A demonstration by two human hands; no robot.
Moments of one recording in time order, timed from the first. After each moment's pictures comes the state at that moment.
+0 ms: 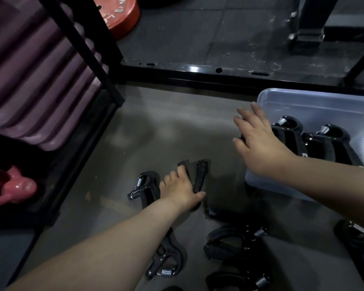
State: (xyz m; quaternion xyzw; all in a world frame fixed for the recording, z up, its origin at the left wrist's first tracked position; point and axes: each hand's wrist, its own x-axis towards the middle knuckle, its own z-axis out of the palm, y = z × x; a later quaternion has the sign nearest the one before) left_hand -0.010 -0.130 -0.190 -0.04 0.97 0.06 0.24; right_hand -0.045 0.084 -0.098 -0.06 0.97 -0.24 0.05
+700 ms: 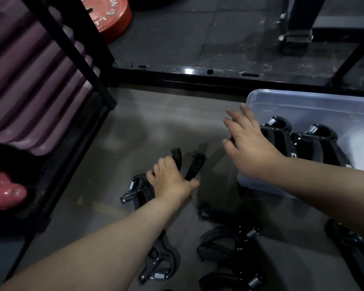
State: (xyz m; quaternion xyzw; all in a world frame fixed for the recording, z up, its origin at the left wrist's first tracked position) left_hand -0.022 -0.119 -0.179 -0.10 0.98 0.14 0.05; right_hand -0.043 0.085 -0.099 -0.07 0.97 -0.24 0.03
